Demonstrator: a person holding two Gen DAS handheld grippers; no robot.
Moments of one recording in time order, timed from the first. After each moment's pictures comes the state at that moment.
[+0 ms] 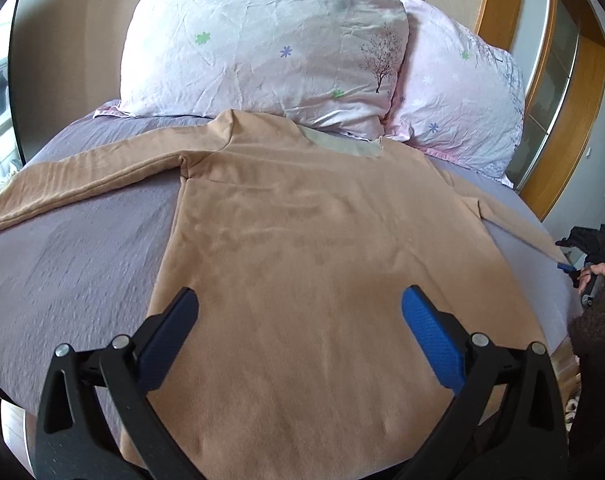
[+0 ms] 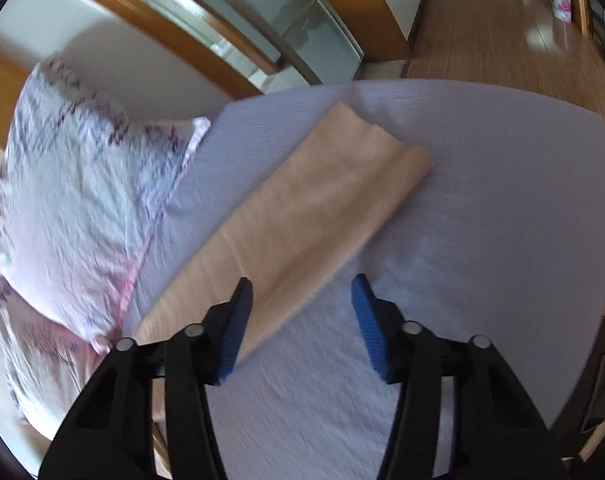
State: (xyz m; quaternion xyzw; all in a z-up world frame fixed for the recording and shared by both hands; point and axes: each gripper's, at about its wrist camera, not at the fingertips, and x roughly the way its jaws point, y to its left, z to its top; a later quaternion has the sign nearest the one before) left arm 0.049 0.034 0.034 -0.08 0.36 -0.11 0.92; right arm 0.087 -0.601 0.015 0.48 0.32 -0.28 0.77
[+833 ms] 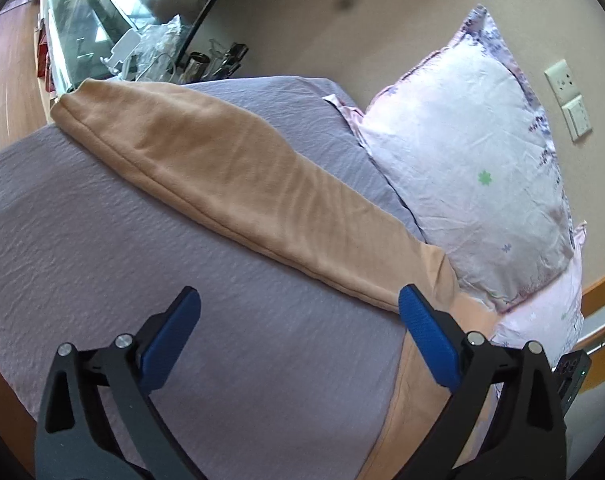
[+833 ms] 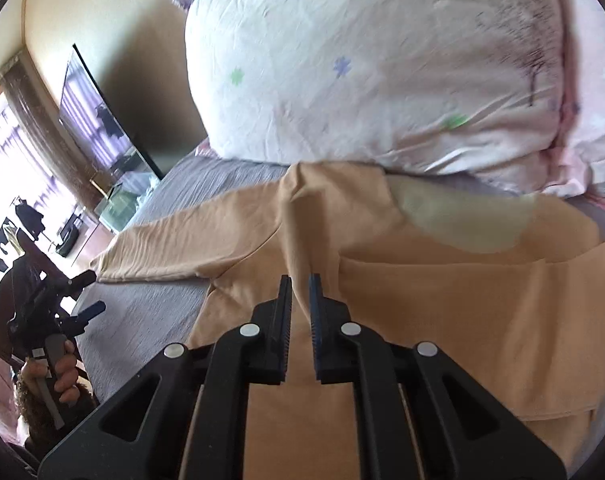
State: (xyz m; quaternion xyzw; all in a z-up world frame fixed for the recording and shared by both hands) left arm 0.102 0.299 0.018 -0.41 0.34 0.09 0.84; right arm 0.279 -0.082 0.082 0.06 0.47 0.28 0.84
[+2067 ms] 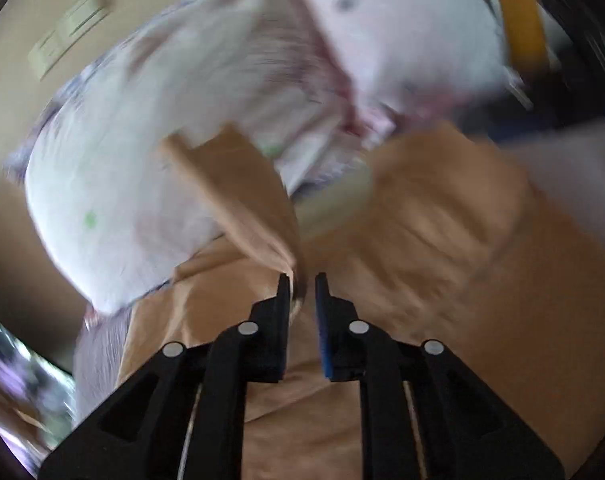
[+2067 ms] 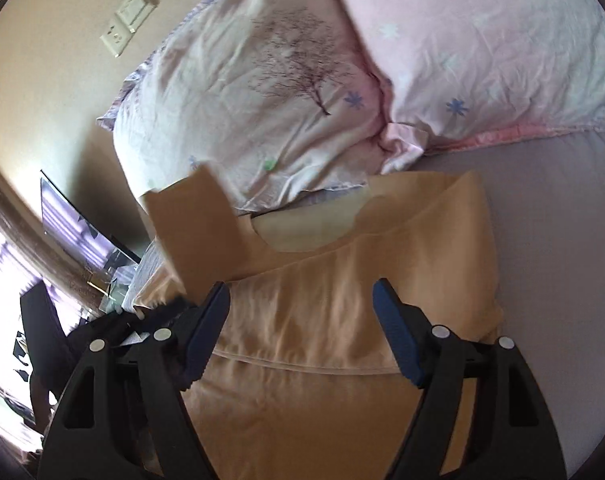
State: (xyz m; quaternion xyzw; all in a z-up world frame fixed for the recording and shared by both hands) left arm 0.186 -0.114 0.030 0.33 0.30 -0.12 0.89; right arm 0.240 -0.281 0.084 0.23 0.43 0.18 0.86
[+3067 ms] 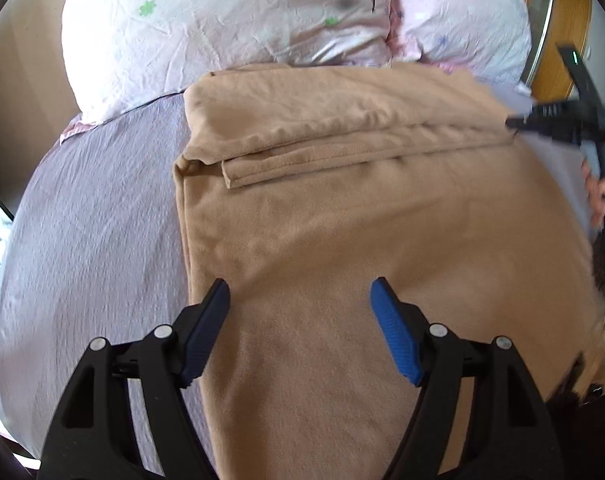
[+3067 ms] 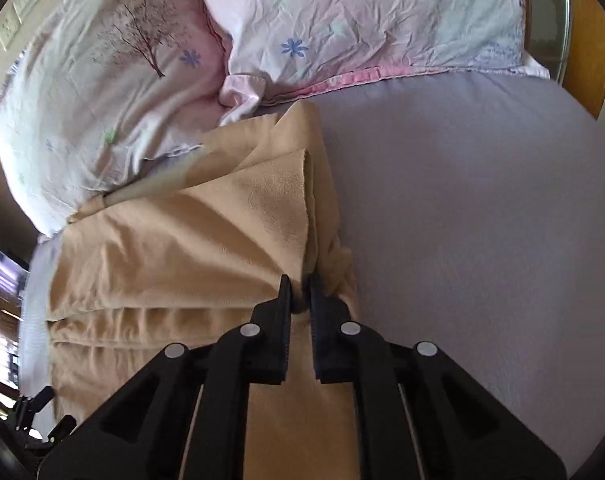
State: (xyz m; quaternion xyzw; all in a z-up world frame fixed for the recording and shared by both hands) left arm 0.110 0.050 0.008 0.06 0.45 -0.14 0.88; right arm 0.209 -0.317 0.026 0.18 0.48 0.00 0.86
